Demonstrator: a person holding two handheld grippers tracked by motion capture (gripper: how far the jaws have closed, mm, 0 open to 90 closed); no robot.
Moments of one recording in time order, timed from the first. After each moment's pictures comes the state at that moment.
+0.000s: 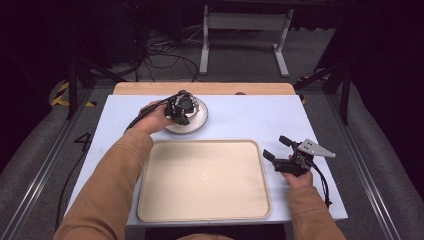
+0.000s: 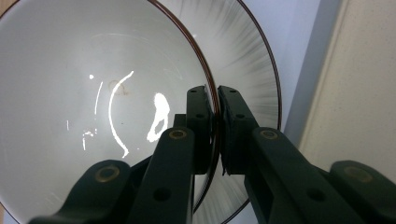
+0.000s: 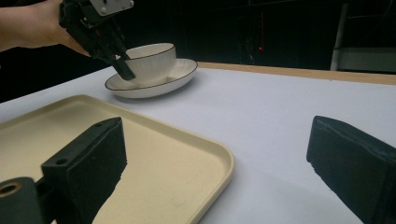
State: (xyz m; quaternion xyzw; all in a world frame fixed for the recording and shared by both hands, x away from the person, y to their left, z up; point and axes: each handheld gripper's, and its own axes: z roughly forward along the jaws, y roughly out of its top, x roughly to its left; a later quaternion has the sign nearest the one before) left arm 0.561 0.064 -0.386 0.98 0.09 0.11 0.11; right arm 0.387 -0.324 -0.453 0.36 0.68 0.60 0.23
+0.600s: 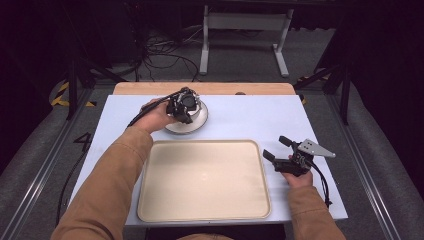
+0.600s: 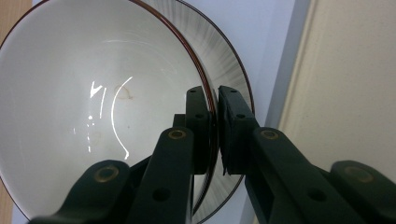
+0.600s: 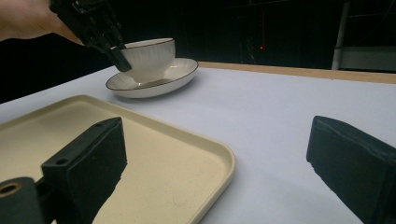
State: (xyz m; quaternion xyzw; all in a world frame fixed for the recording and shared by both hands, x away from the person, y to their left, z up) left arm 0.553 0.056 -0.363 0.98 0.08 0.10 0.11; right arm 0.387 -0.324 -0.453 0.36 0.68 0.60 0.22
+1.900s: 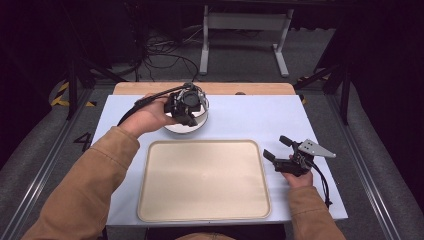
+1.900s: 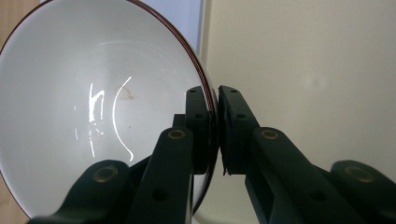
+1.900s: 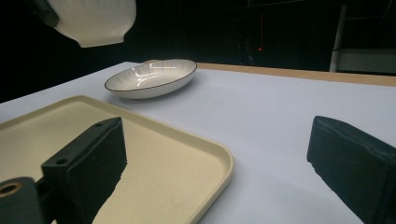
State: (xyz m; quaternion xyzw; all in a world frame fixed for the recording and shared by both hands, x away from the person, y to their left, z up) left arm 0.477 0.045 -0.282 0.99 0.02 0.09 0.13; right arm 0.386 -0.324 -0.452 0.36 0.68 0.60 0.23
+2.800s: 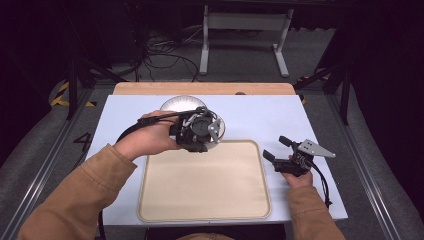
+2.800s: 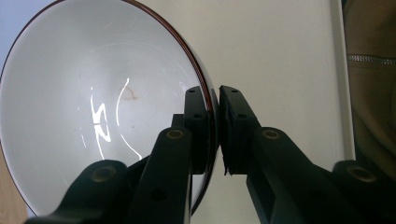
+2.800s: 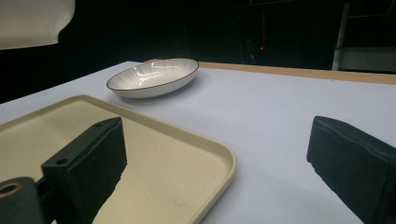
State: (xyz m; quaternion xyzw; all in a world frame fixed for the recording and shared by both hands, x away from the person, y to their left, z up) left arm 0.390 0.021 -0.266 0.98 -0.09 0.08 0.13; right arm 0.386 -0.323 -0.453 0.36 0.68 0.60 0.22
